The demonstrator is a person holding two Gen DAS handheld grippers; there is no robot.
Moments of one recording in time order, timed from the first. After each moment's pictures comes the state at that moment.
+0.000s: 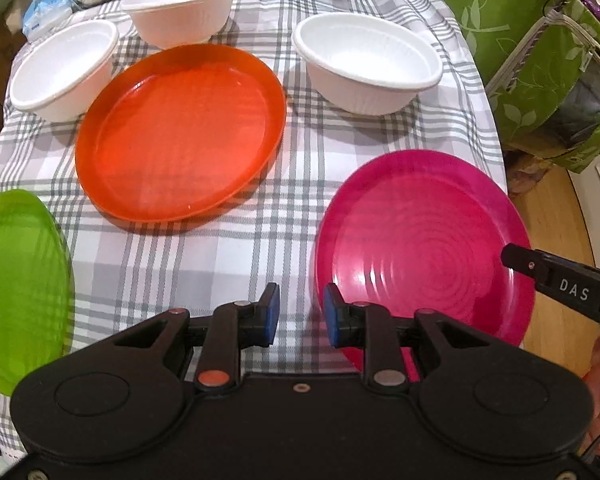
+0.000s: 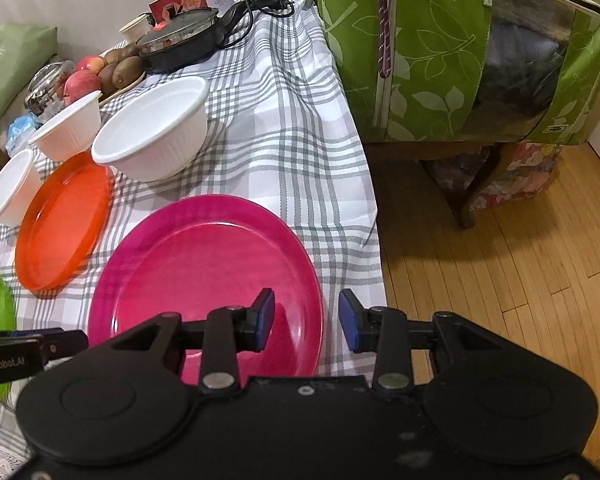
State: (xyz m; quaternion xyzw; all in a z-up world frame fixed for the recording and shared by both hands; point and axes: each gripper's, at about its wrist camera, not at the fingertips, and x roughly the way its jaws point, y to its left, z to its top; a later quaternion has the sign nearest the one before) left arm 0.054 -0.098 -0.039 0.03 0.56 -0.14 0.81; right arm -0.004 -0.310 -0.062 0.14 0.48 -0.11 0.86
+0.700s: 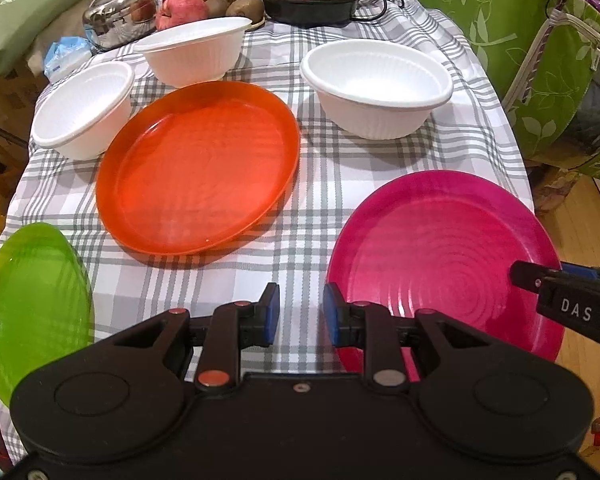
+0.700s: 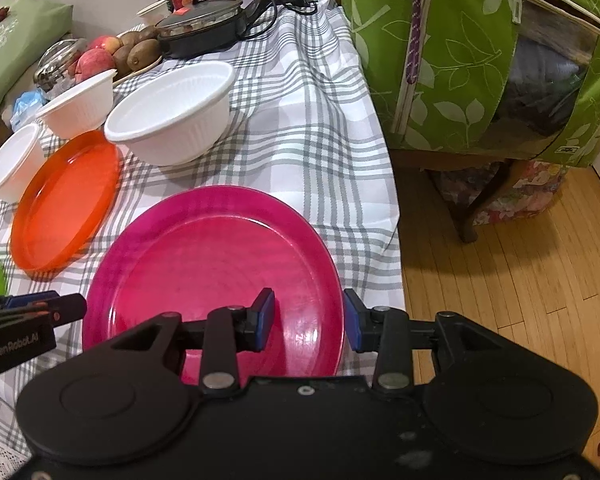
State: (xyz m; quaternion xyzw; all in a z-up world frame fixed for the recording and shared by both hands) left arm 0.047 -0.105 -0.045 0.06 0.51 -0.11 0.85; right arm 0.003 -0.290 -0.068 0.10 0.49 -0.09 0.86
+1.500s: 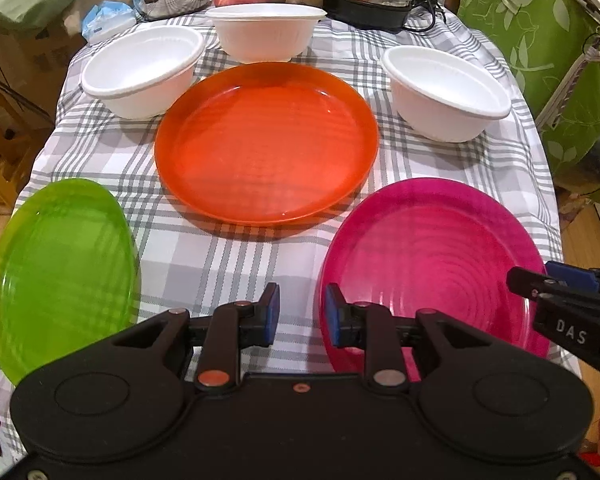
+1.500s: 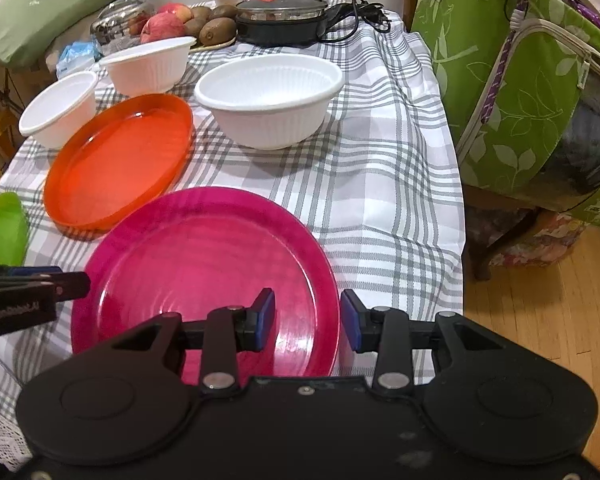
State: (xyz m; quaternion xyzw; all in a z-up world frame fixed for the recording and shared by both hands) left arm 0.044 -0.049 -0.053 0.02 0.51 -0.09 0.86; right arm 0.009 -0.227 -0.063 0.02 0.48 -0.05 0.88
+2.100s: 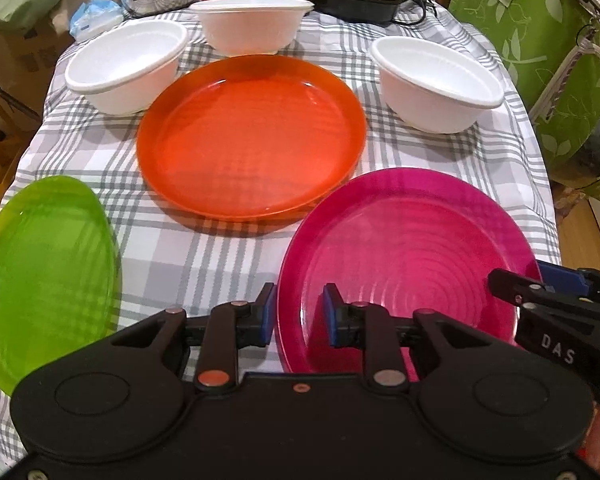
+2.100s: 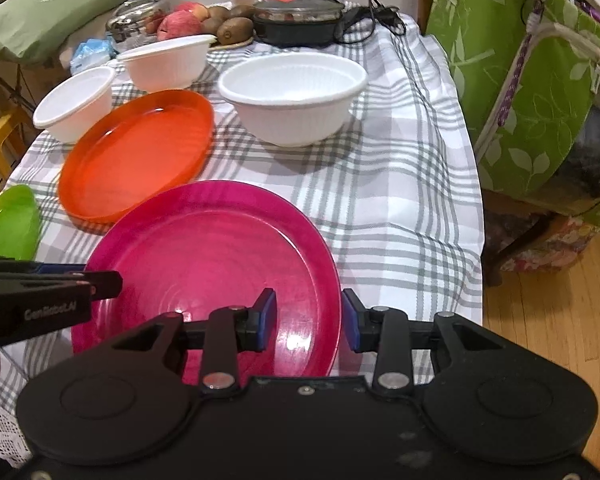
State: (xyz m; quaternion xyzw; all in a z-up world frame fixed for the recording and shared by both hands) left arm 0.042 -0.052 -0.061 0.01 0.51 -0.10 0.85; right arm 0.002 -0.213 -0.065 0.01 0.47 -0.03 0.88
